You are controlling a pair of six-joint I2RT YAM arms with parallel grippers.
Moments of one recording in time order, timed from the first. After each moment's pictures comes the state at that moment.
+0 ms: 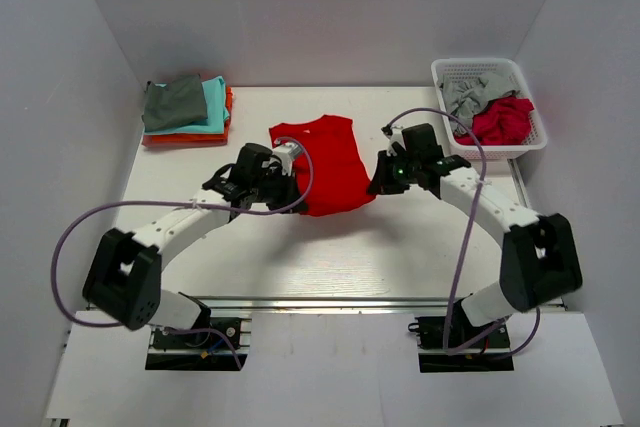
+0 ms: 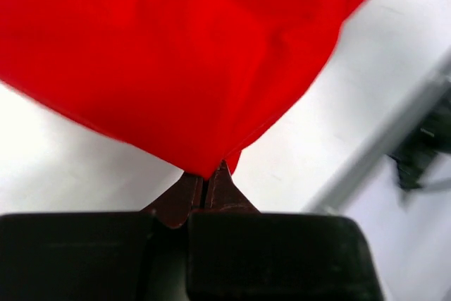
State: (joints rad) left arm -0.51 1.43 0.89 -0.21 0.42 -0.28; right arm 0.41 1.52 1.02 -0.35 -0.38 0.28
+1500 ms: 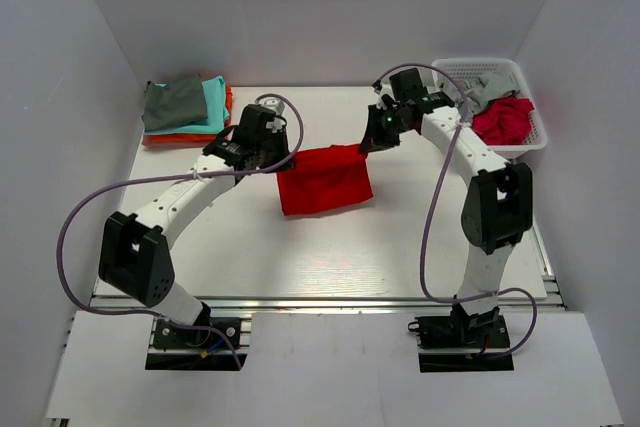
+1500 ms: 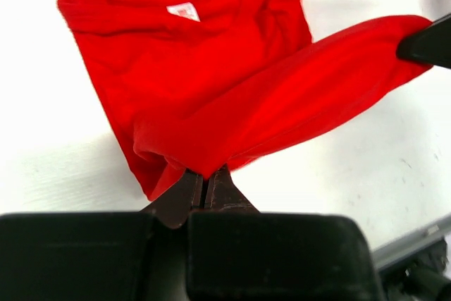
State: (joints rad) left arm -0.48 1.52 1.25 -0.47 0.06 -0.49; right arm 0.36 1.89 1.69 -0.77 -0.42 0.28
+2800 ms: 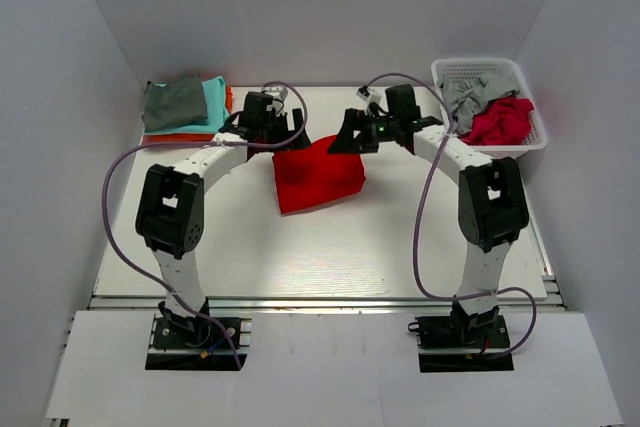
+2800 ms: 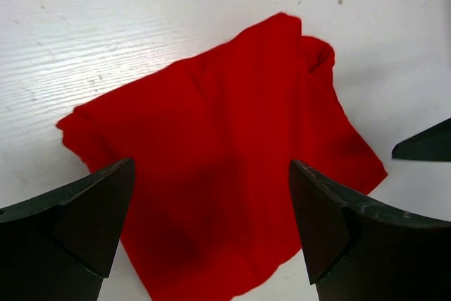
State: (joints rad) left arm -0.35 1.88 1.43 -0.23 0.18 -0.36; right arm 0.35 1.92 1.48 -0.24 -0.77 0.32
